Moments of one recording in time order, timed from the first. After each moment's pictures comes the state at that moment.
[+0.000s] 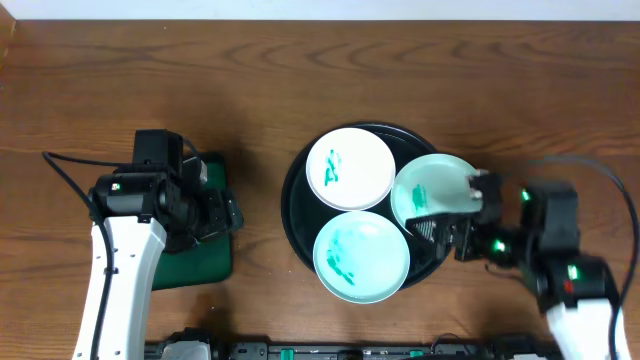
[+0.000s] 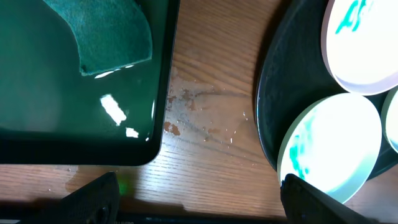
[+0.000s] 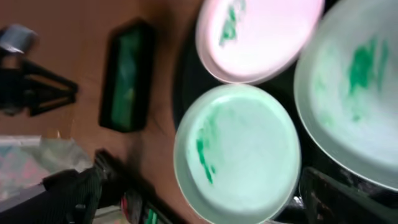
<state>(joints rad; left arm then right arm) 0.03 1.23 1.09 -1.29 0.23 -0.30 0.09 0.95 0.77 -0.82 -0.73 0.28</state>
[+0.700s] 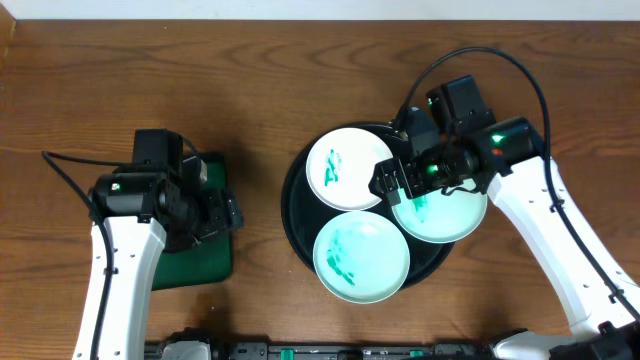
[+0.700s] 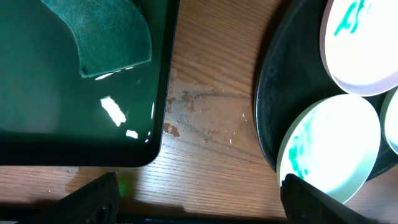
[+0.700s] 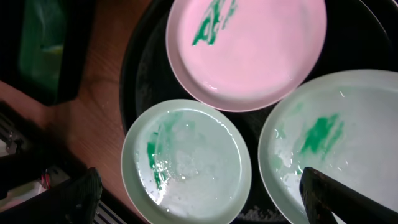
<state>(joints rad) 0.03 1.23 1.09 -1.29 0.23 -0.30 0.39 1.52 1.37 -1.08 -0.37 0.05</state>
